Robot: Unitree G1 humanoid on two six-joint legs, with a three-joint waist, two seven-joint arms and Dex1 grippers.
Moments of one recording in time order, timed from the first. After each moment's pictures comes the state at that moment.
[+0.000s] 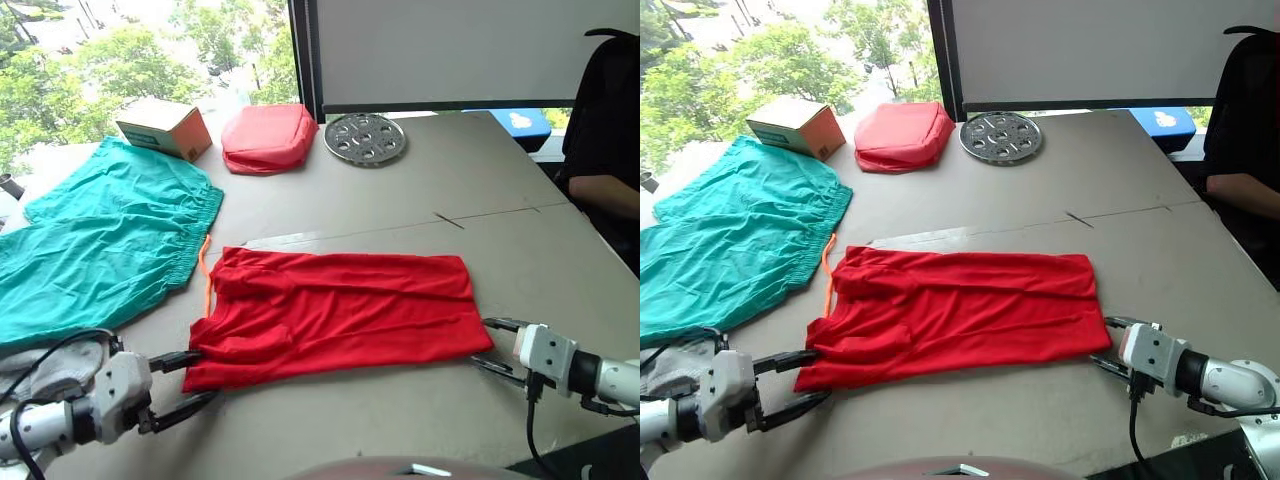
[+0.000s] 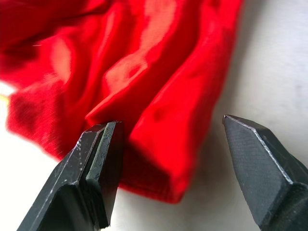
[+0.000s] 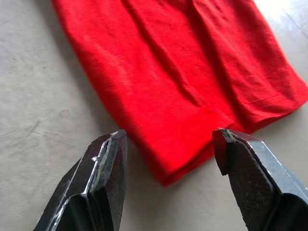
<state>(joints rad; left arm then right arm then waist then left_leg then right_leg) 0.55 0.97 0.23 0.11 -0.59 -0.37 -1.16 0.37 -0.84 -0.10 -0.35 0.12 -0.05 0.86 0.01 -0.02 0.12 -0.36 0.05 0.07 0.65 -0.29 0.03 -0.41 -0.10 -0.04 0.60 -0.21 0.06</state>
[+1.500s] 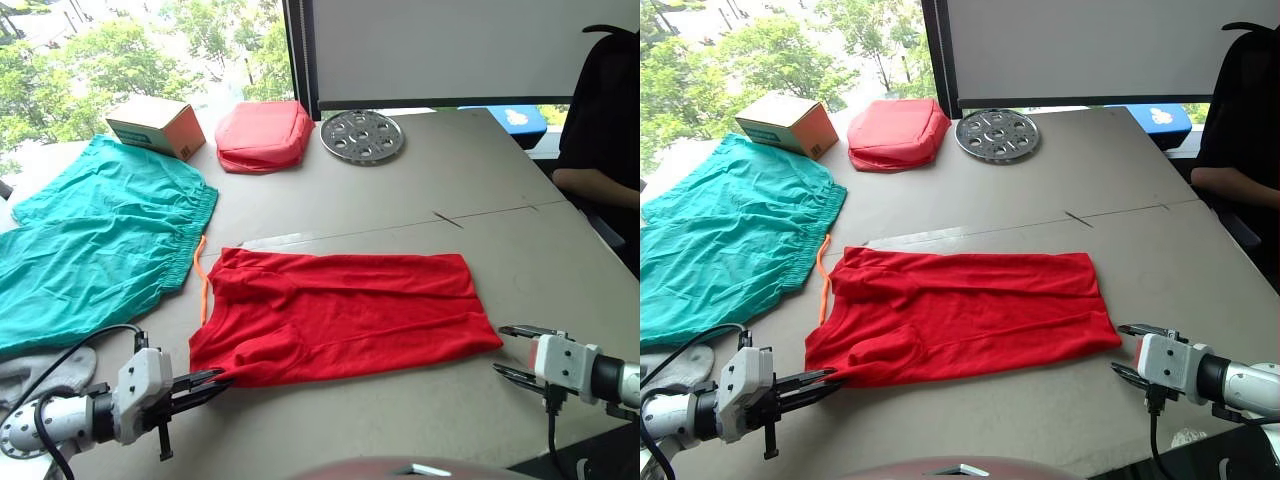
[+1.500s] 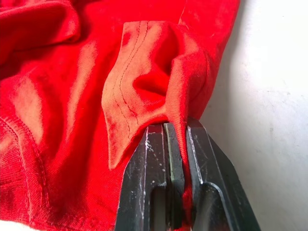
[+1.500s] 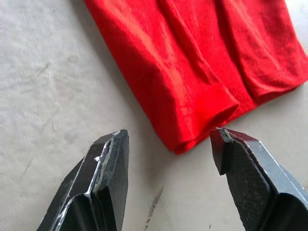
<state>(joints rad) 0.57 0.83 0.32 -0.13 -0.49 -0.16 -1.25 0.45 -0.89 -0.17 -0.39 0.07 -0.09 0.91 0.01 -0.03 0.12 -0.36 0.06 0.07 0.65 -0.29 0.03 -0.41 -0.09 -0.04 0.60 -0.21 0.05</state>
